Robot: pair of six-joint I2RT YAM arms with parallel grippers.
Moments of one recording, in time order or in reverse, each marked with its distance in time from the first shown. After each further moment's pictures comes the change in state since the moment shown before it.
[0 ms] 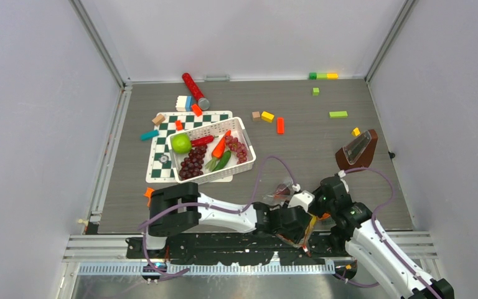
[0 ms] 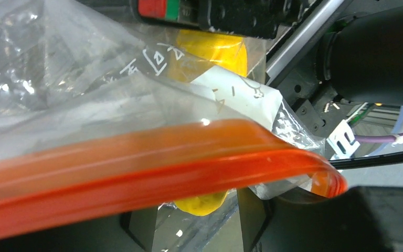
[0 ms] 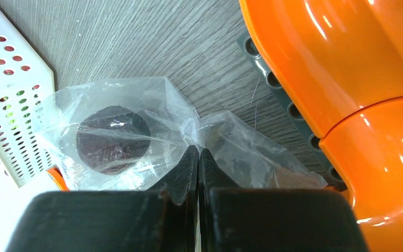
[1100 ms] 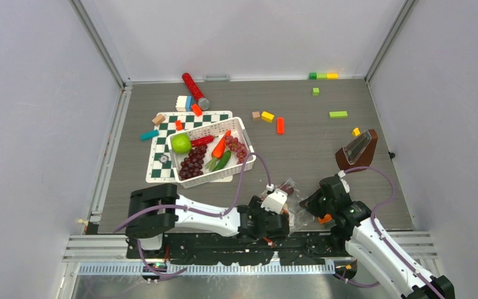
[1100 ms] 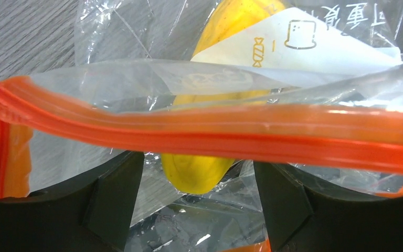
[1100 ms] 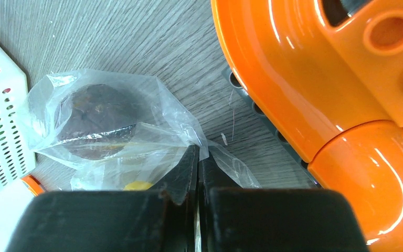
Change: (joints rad) left arm -0.044 -0.167 -0.142 -0.309 -0.316 -0.110; right arm 0.000 0.029 0.011 -0.034 0.037 -0.041
